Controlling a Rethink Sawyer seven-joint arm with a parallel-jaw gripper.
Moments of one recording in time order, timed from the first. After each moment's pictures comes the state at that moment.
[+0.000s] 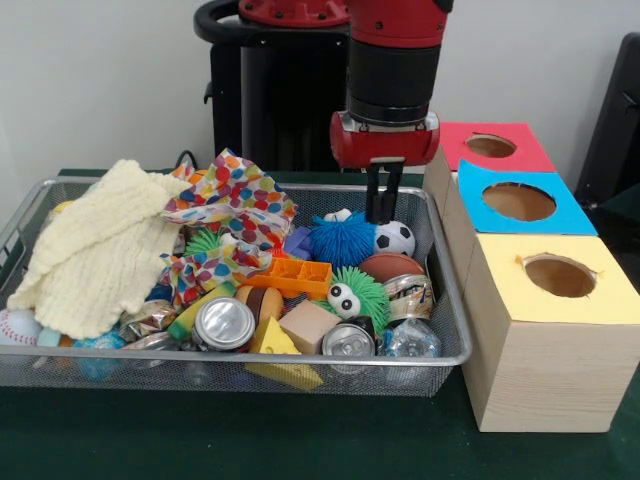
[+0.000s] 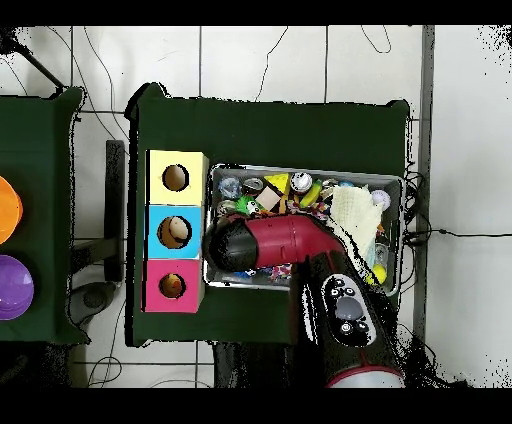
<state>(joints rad) -0.31 -0.72 0.20 1.76 -0.34 0.47 1.71</state>
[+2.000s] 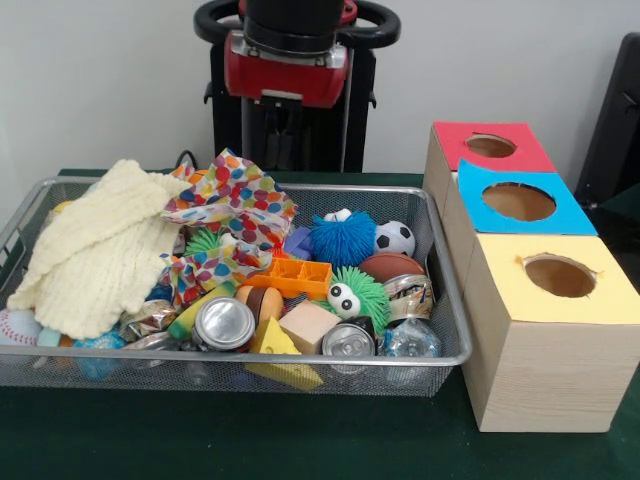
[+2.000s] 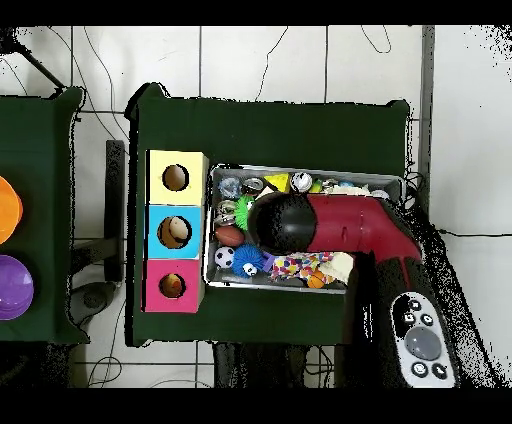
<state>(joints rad) -0.40 -0.82 0.16 1.62 -0.33 0.78 1.71</state>
